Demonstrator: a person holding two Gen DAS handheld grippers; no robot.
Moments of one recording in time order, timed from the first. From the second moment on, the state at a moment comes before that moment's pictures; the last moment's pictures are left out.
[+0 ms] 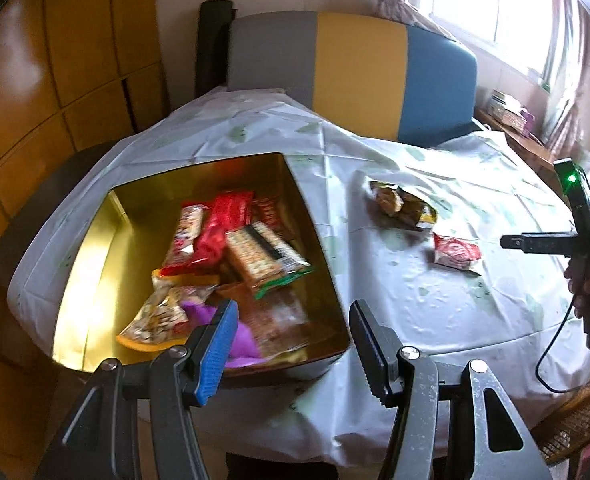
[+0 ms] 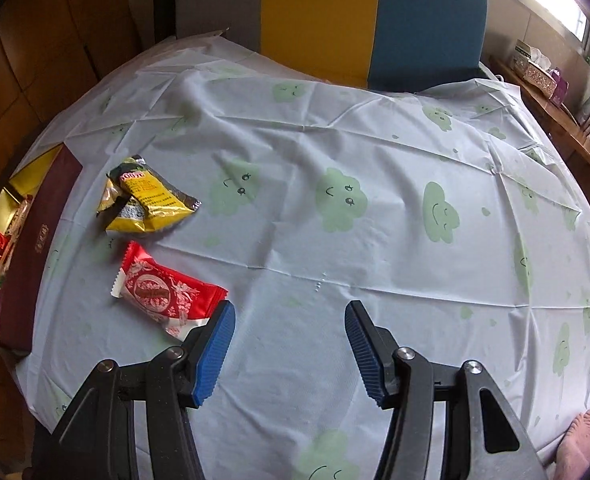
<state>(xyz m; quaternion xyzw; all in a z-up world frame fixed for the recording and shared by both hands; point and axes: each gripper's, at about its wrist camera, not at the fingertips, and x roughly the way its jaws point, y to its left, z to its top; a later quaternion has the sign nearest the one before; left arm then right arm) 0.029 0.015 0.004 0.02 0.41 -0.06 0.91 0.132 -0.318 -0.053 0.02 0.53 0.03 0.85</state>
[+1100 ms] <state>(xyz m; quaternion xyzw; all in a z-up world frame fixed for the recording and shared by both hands) 0.203 -0.133 -0.041 -0.10 0.53 -0.14 0.83 0.133 -0.334 -0.037 0.08 0.51 0.03 0.86</state>
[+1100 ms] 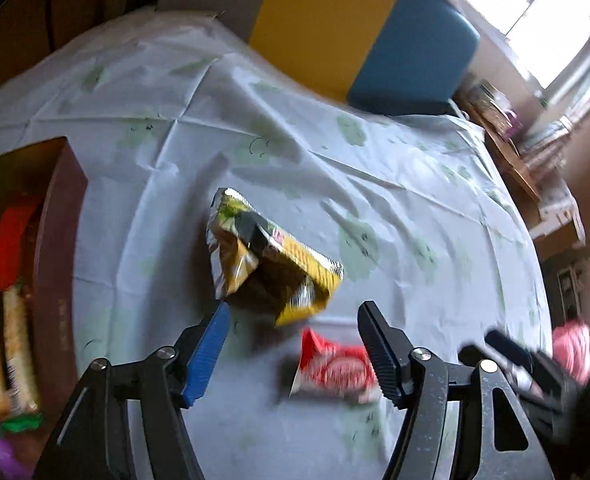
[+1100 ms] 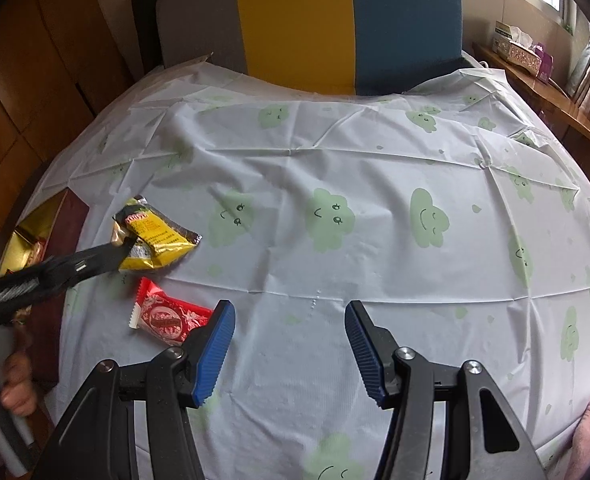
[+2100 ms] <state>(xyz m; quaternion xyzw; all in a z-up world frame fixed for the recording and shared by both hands) 0.265 -0.156 -0.076 0.05 0.54 -0.14 0.83 0.137 -0.338 -0.039 0.09 0.51 0.03 0.85</state>
